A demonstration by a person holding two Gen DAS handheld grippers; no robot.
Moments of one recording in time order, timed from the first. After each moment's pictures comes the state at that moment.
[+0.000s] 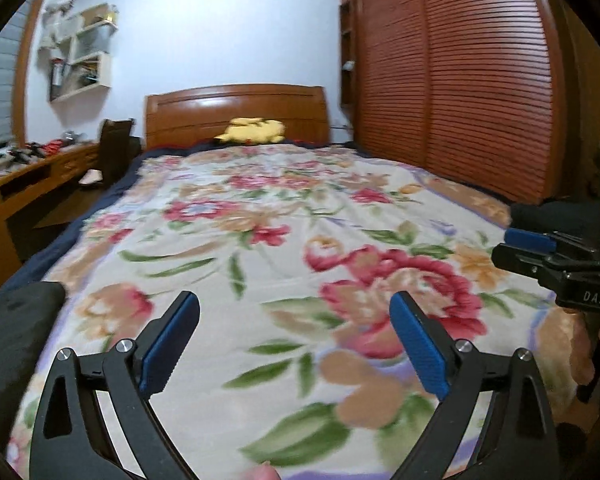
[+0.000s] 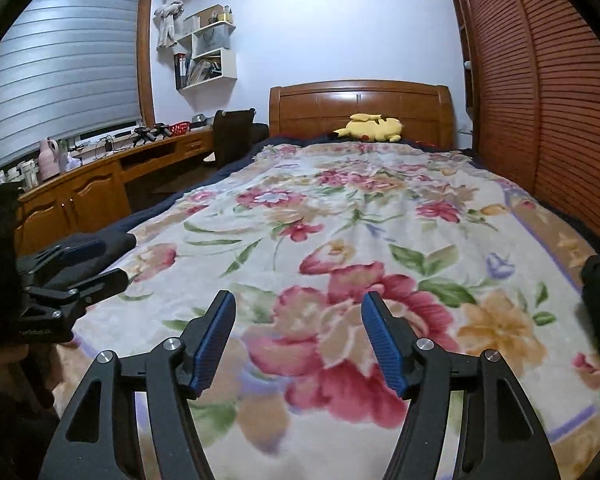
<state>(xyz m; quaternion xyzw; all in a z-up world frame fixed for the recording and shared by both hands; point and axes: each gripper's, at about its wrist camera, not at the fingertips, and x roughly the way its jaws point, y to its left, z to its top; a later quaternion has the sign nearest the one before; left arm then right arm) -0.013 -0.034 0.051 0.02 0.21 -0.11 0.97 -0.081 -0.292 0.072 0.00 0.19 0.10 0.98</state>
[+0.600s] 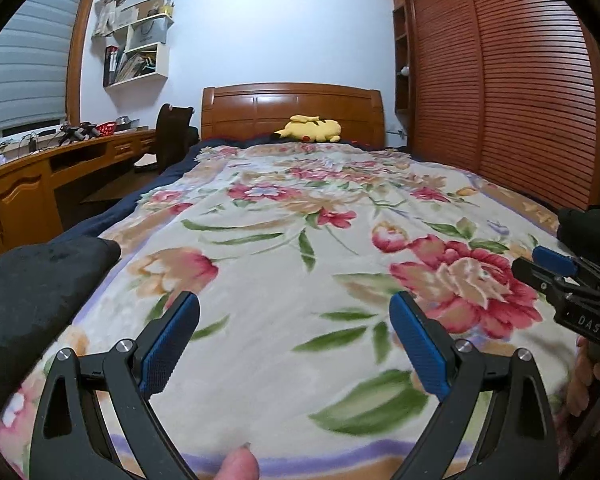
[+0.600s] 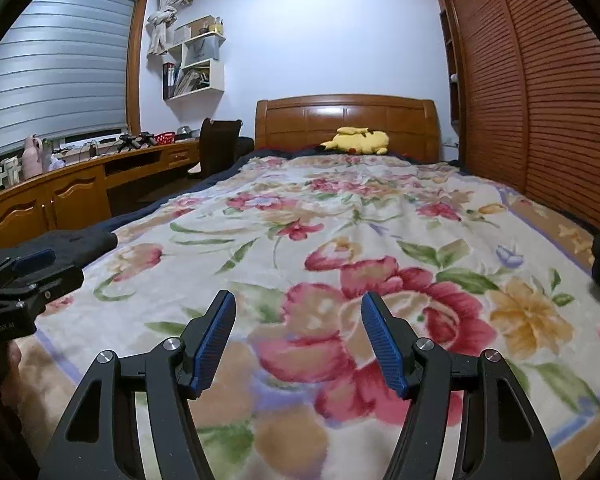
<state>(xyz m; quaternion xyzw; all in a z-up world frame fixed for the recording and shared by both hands) -0.025 0.013 0.007 0.00 0.20 -0.02 0.98 -0.052 -0.265 0.012 0.00 0.15 0.07 0.99</state>
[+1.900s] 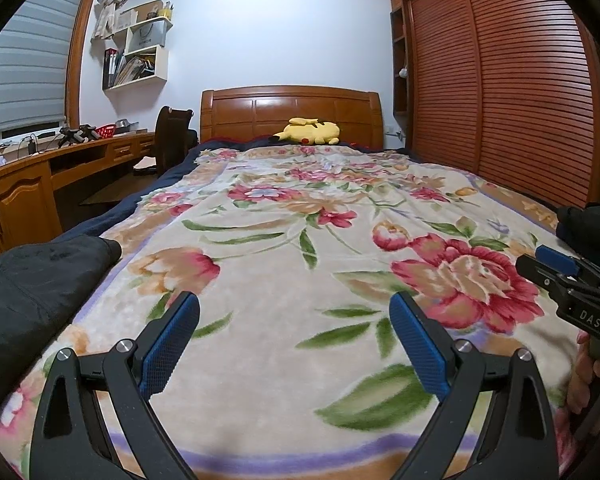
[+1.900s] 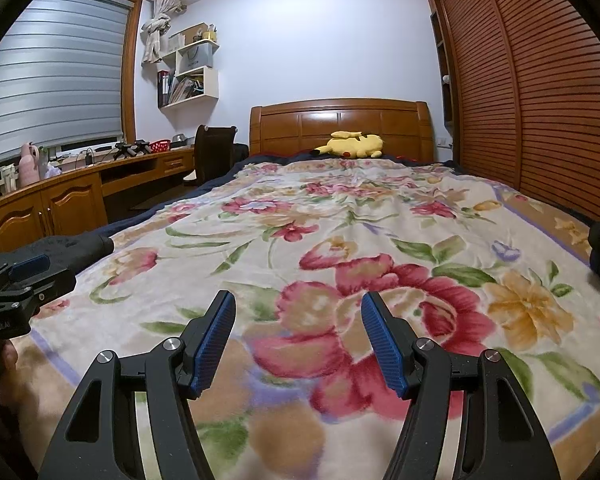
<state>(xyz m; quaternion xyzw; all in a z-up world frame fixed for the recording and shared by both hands) -0.028 0.016 0.003 0.00 0.20 -0.02 0.98 -0.045 -0.267 0.003 0.01 0.14 0.07 0.99</state>
